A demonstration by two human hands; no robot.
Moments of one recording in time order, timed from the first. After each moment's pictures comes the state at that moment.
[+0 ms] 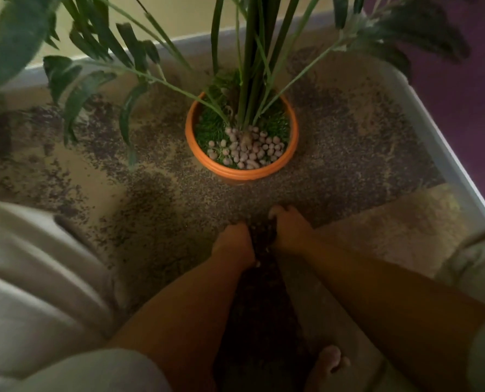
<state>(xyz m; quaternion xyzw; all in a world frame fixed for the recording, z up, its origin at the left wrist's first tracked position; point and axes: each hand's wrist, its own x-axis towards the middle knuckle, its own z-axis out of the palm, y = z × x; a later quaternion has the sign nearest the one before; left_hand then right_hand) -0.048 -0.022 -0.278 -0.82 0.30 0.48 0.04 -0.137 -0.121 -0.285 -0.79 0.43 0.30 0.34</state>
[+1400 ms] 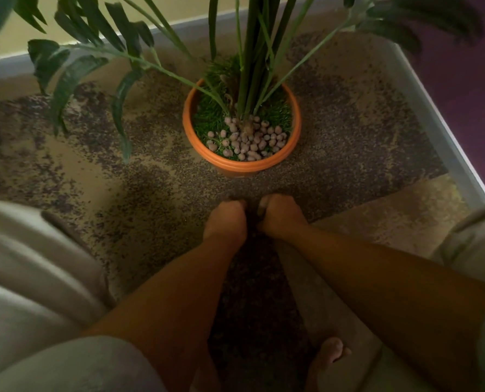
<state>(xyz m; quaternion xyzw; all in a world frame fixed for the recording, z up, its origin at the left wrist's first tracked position) -0.026 -0.026 -0.289 -0.85 0.35 0.37 -0.08 -0.109 -0.114 -0.281 -0.79 0.46 0.23 0.33</state>
